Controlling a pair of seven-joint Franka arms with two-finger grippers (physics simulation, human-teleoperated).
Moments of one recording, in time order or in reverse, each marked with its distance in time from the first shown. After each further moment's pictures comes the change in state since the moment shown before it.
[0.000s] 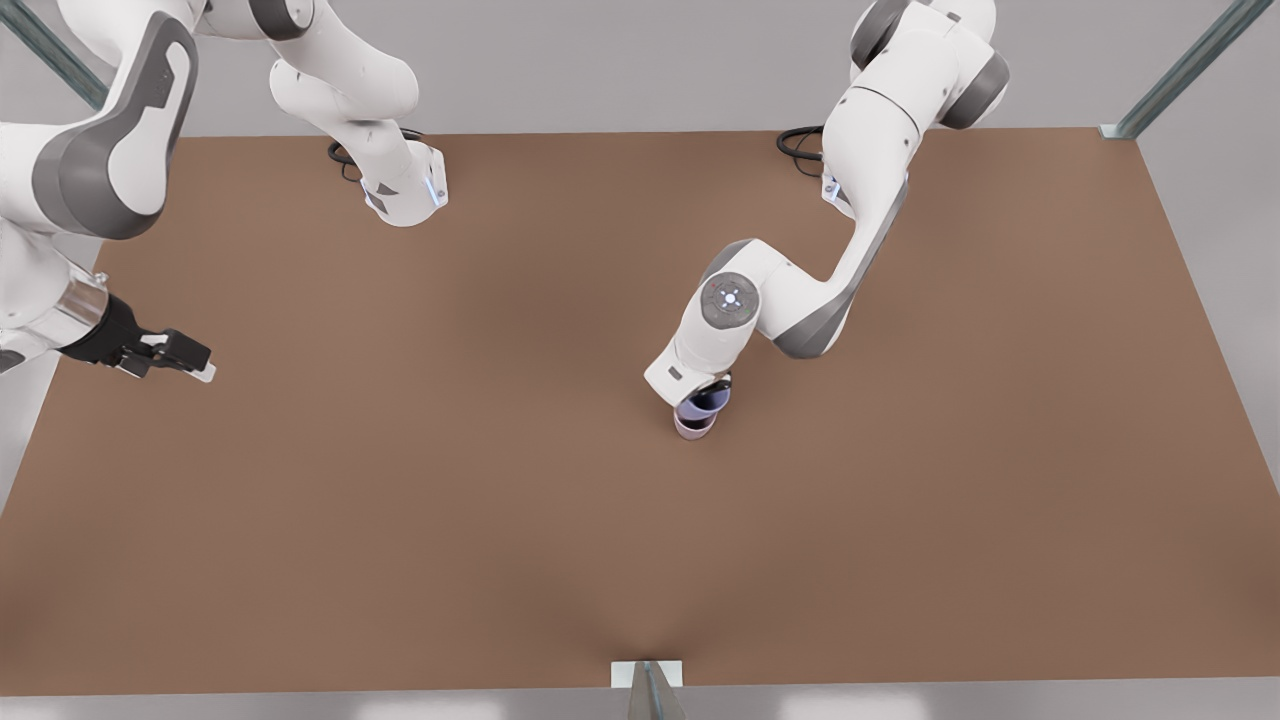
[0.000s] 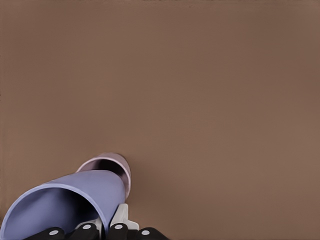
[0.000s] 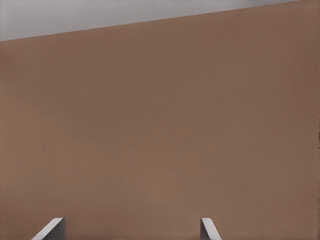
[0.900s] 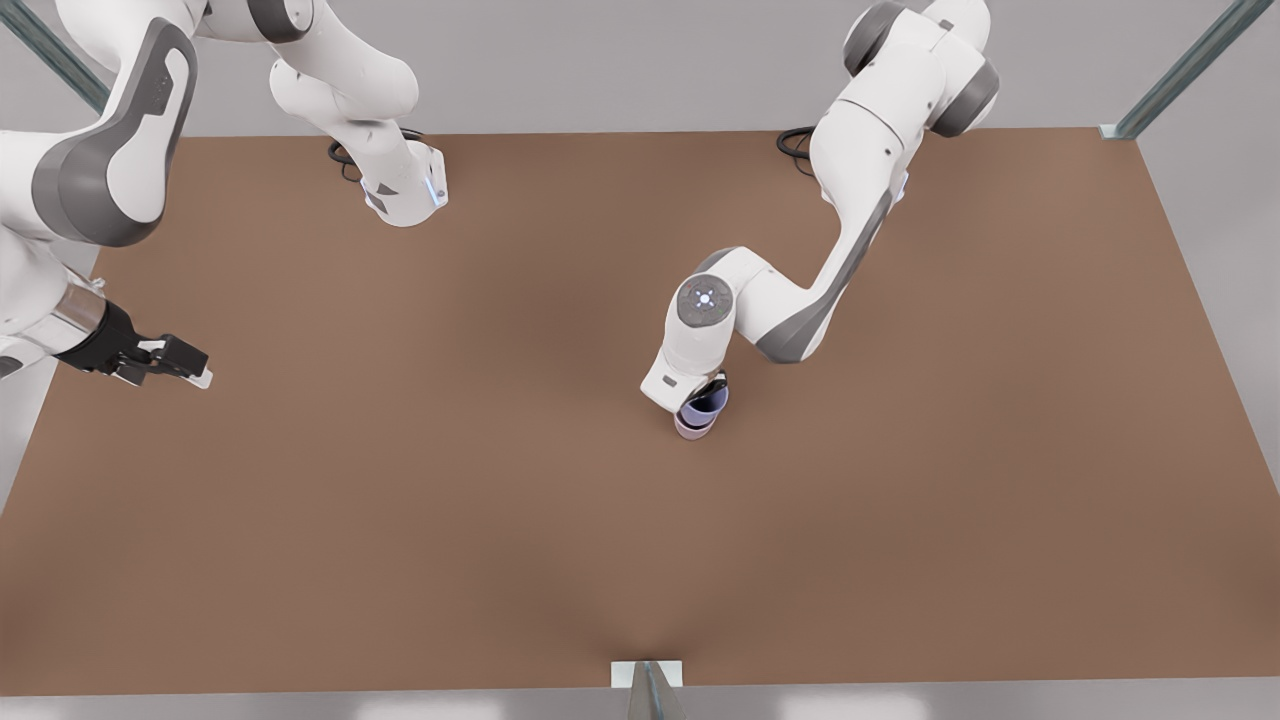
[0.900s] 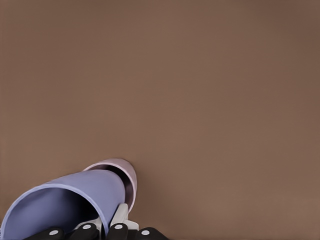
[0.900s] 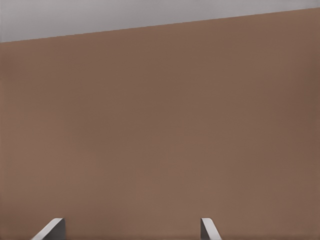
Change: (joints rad) left arm -0.025 0.041 0.000 -0.011 0.117 0.031 -0.247; right arm -0.009 0.009 -0.002 -0.001 0.004 0.025 -0.029
